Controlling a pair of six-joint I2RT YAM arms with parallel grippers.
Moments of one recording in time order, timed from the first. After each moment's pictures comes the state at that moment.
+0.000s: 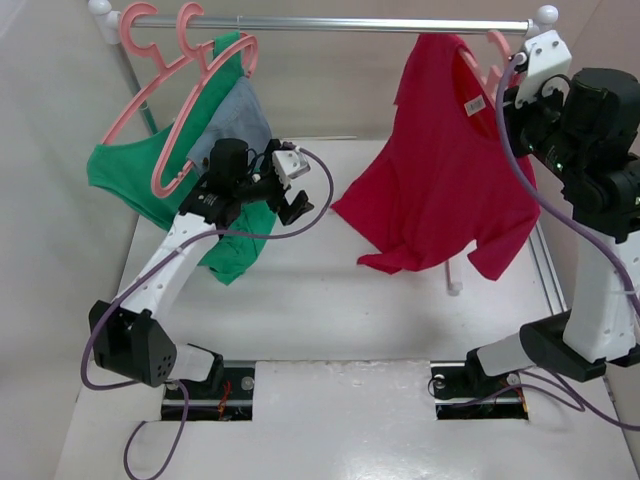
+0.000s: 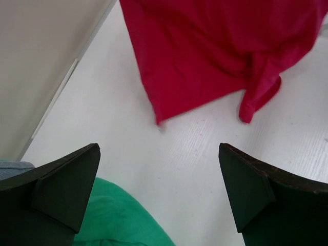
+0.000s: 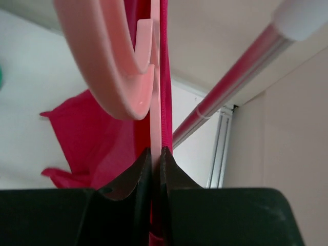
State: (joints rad) left arm -0.35 1.37 1.26 -0.33 0.65 0.52; right arm 0.27 1.47 2.45 -1.25 0.11 -0.29
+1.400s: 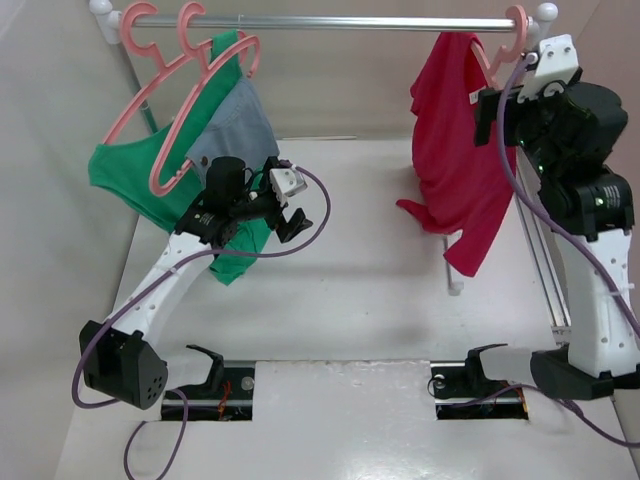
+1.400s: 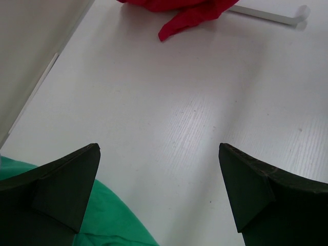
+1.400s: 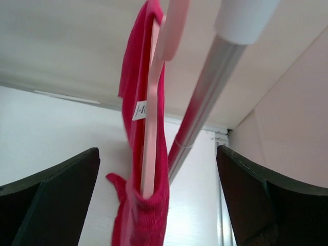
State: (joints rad) left arm -0.37 1.24 1.10 -0.31 0.66 0.48; right arm 0.19 1.30 1.93 -0.70 0.12 -0.18
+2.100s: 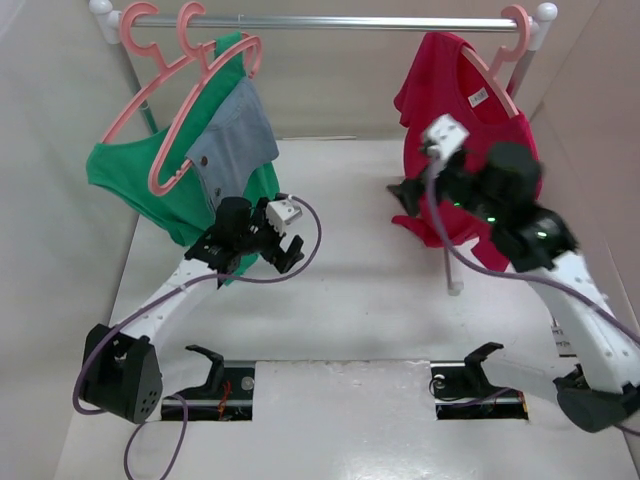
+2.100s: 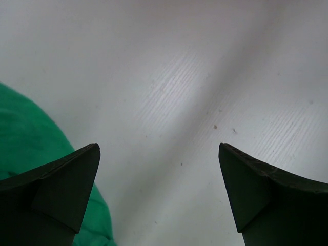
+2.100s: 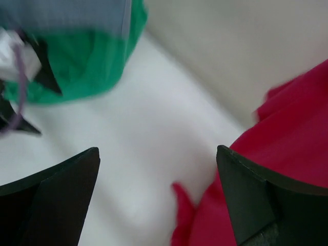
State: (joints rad) left arm -0.38 1.18 0.79 -0.18 0.50 0.34; right arm 0.48 1.07 1.54 -0.53 -0.24 -0.35
